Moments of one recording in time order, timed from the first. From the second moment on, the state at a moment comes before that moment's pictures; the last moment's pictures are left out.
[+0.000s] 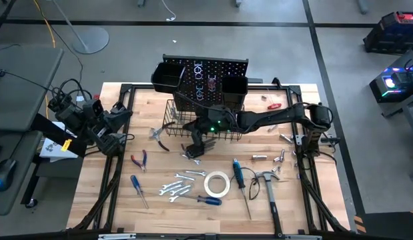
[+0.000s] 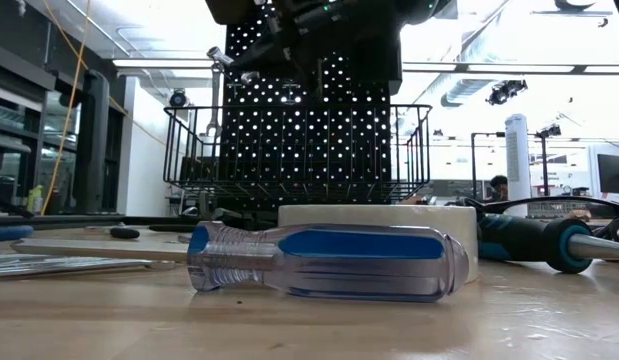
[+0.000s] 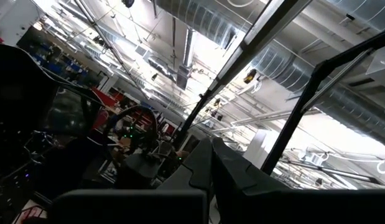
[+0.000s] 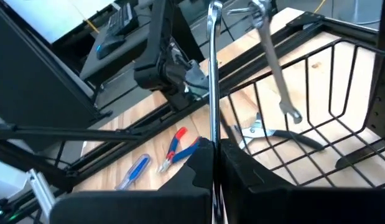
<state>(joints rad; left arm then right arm) -0.67 0.46 0.60 0.51 -0.77 -0.16 -0.05 1.85 1.36 0.16 0.03 0.52</state>
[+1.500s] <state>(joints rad) -0.67 0.47 0.59 0.17 -0.79 -0.36 -0.08 1.69 1.36 -0.32 -0.06 0.41</state>
